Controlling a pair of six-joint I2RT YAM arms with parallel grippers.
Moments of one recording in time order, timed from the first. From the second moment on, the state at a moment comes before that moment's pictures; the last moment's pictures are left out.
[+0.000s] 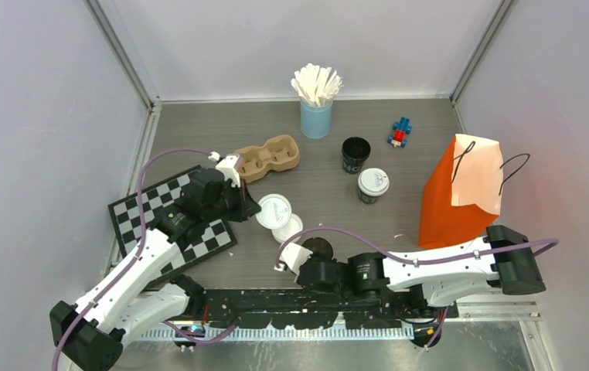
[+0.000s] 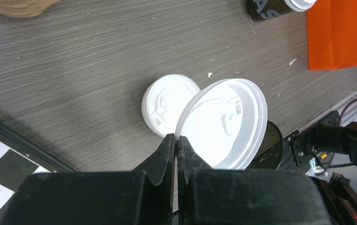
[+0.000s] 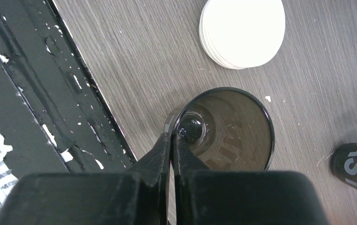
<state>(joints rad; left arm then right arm) -0.55 0.89 0.80 -0.51 0.14 -0.47 1.55 1.25 0.78 -0.39 0.50 0.12</state>
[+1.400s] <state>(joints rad) -0.55 0.99 0.87 -0.72 0.46 -0.37 1.56 1.19 0.96 -0.42 0.47 -0.65</state>
